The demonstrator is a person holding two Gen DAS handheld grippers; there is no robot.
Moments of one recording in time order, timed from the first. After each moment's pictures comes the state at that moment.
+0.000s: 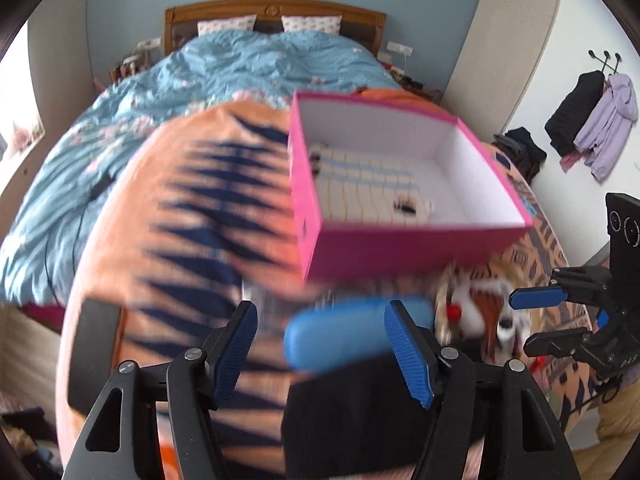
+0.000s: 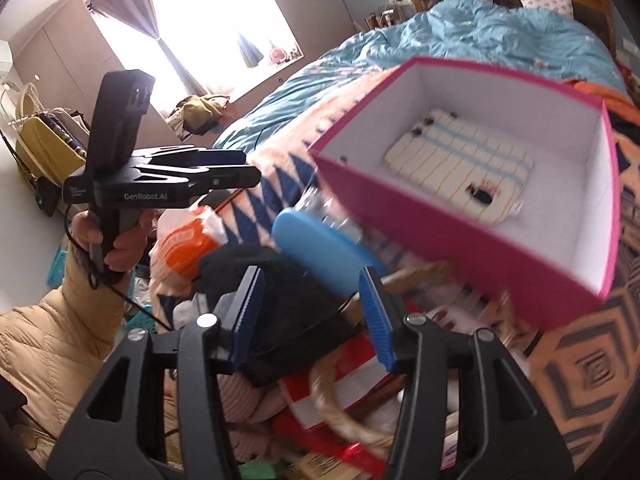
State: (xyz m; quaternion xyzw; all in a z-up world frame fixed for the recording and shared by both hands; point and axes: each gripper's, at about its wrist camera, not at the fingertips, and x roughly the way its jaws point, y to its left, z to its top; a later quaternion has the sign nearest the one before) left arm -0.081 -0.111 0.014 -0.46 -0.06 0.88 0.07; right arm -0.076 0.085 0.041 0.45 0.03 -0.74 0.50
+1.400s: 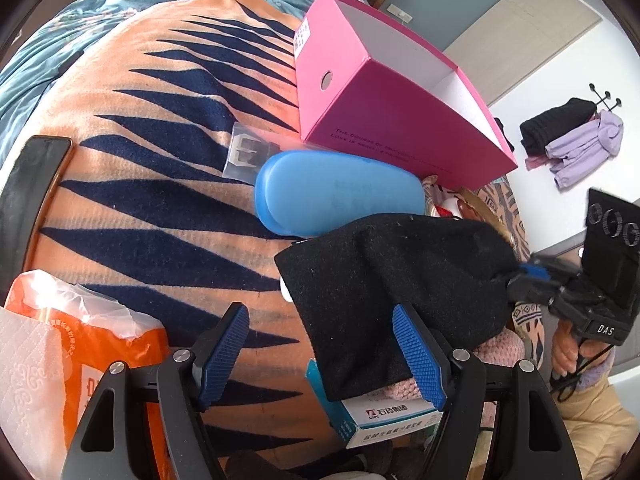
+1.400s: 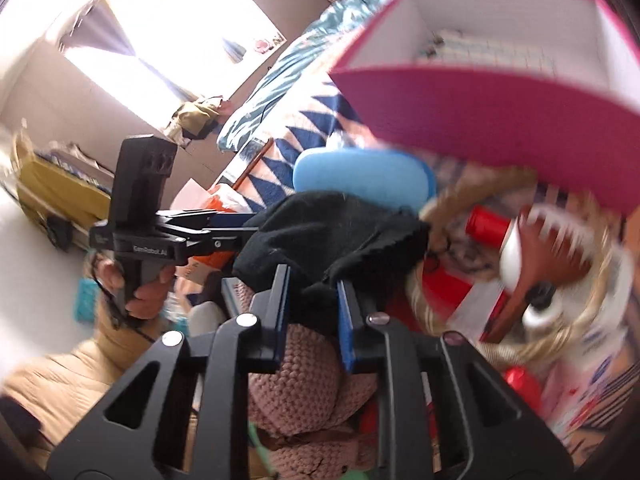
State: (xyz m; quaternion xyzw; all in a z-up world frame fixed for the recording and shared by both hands) left arm -0.031 -0.145 -0.061 -0.54 -0.19 0.81 0.15; right arm -0.032 0.070 0.009 0.49 -0.02 -0.73 0.48
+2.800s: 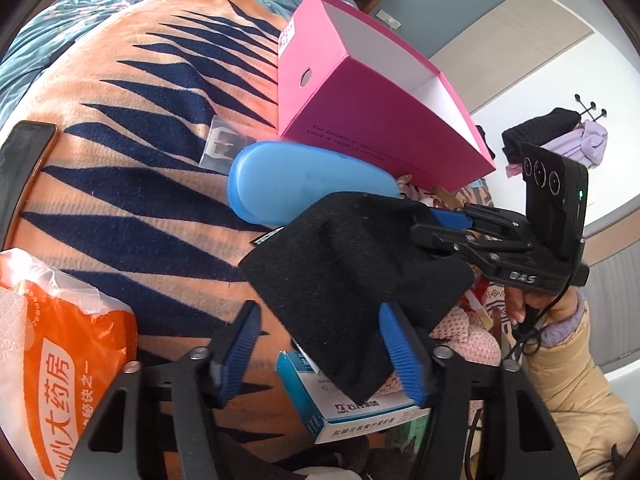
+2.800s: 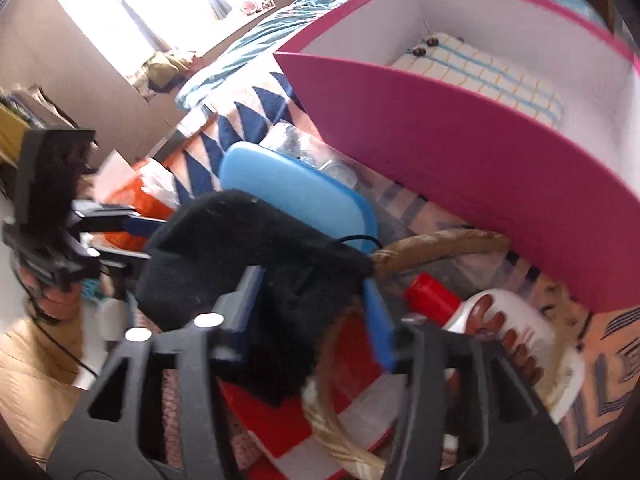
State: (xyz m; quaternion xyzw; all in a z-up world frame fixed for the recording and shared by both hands) left arm -0.023 -0.140 -0.057 -0.53 -0.22 0.80 0.18; right arm -0.082 0.039 -0.025 0.50 0.11 -0.74 0.44
